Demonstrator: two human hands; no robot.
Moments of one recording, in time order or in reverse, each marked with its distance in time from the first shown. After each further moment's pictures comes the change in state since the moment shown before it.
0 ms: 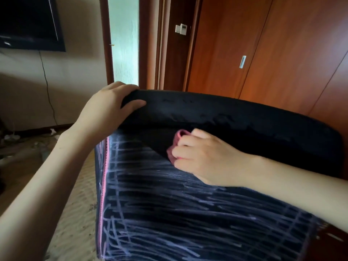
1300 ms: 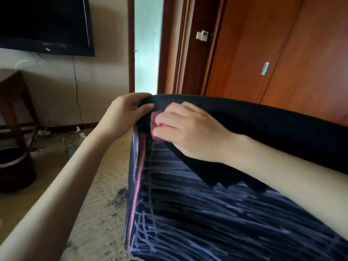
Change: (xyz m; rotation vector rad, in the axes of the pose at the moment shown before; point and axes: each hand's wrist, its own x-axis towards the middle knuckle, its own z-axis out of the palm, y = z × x) left_hand -0.017 -0.039 -0.012 -0.347 0.041 -0.154; right_hand 0.096 0.000 -0.019 0.105 0.318 0.018
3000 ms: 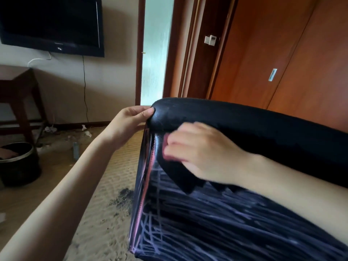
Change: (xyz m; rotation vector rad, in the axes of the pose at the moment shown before) left_hand -0.005 -0.045 0.008 -0.784 -0.183 -0.246; right_hand -0.015 -0.025 0.007 0.169 -0.124 0.047
